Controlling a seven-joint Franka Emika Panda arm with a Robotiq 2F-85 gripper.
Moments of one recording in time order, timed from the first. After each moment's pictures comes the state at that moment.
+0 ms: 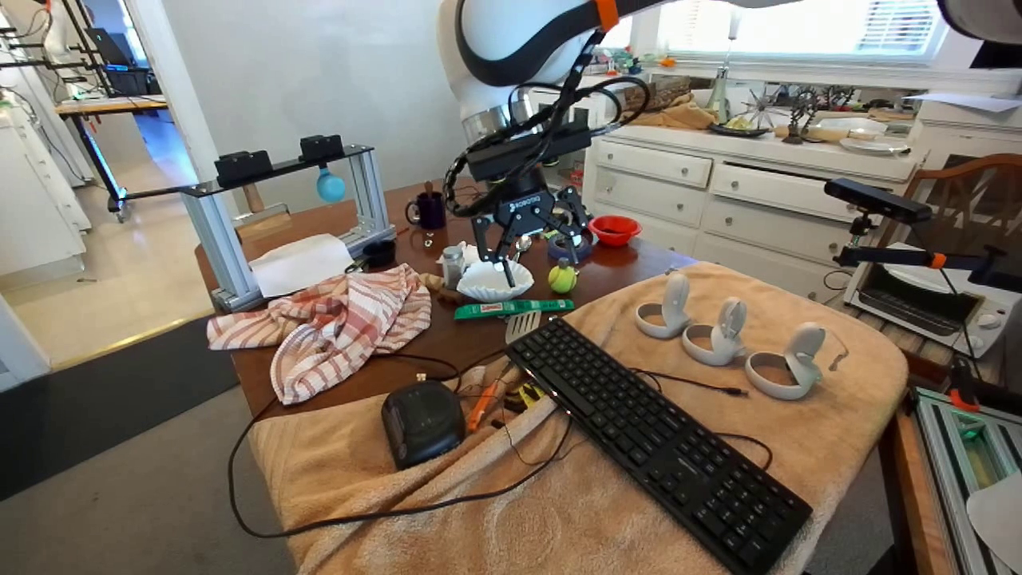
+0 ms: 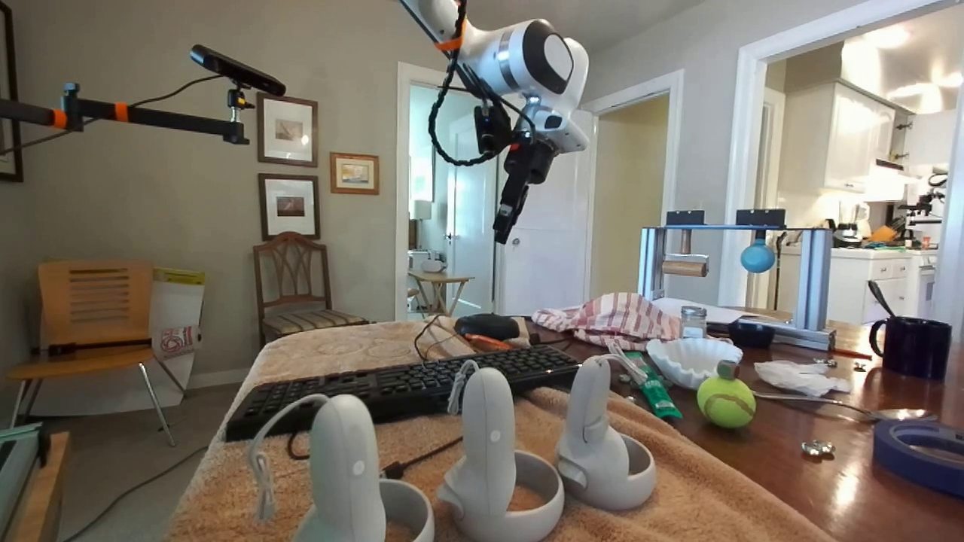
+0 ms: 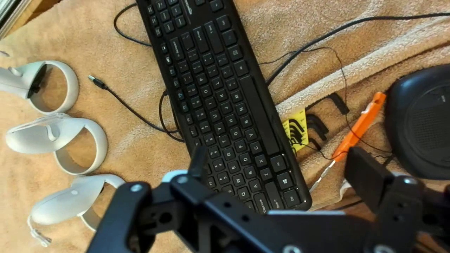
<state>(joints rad) 0.09 0.59 0.01 -1.31 0.07 1.52 0.89</state>
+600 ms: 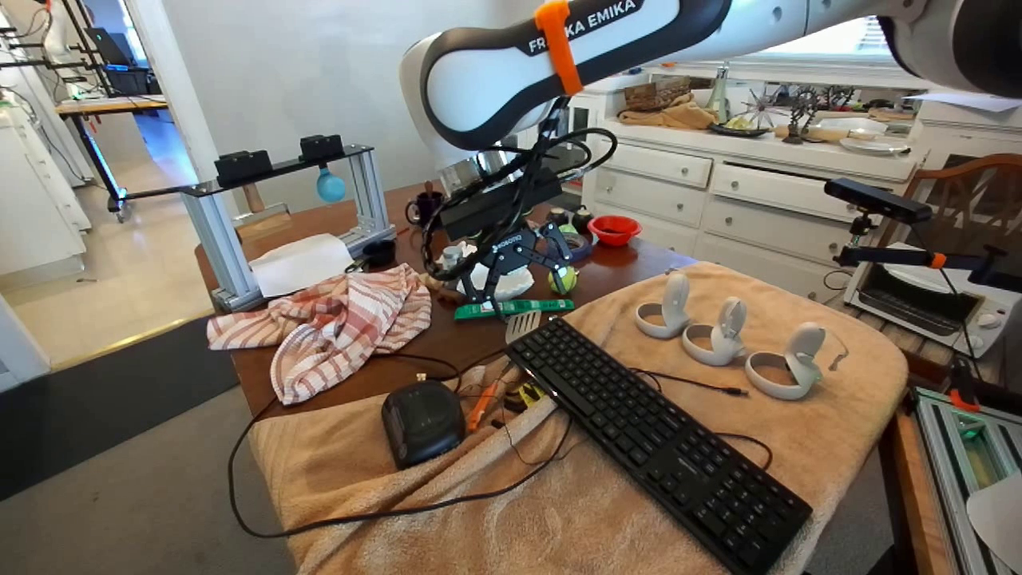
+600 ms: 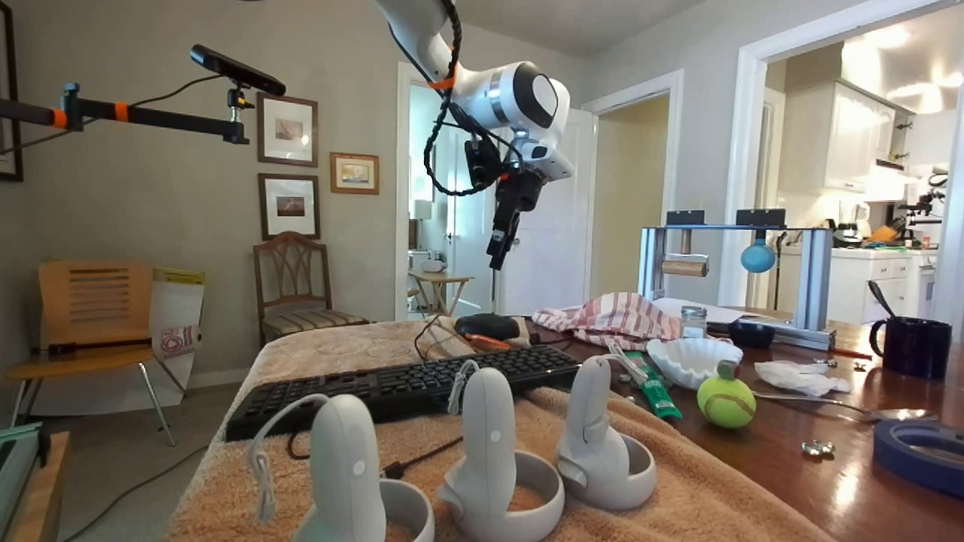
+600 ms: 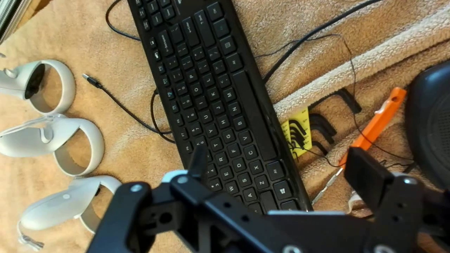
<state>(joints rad) 0.17 0.71 -0.02 -1.22 0.01 1.51 0.97</state>
